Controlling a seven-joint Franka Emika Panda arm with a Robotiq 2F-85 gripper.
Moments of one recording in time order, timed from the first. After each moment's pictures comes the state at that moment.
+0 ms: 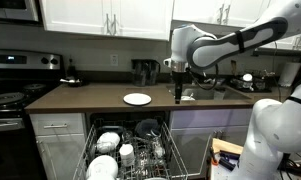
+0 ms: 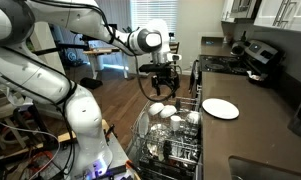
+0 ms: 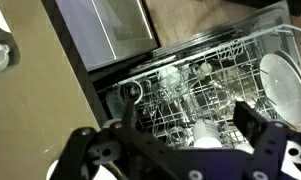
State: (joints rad) arm -0.03 -0.58 -0.05 -2.58 -0.33 2.00 -0.17
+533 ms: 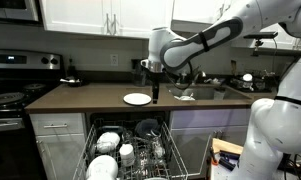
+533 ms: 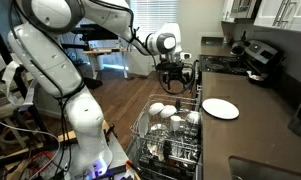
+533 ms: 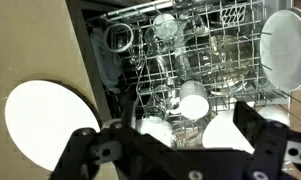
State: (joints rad) arm 0.03 -0.25 -0.06 -2.34 -0.26 2.16 -0.31
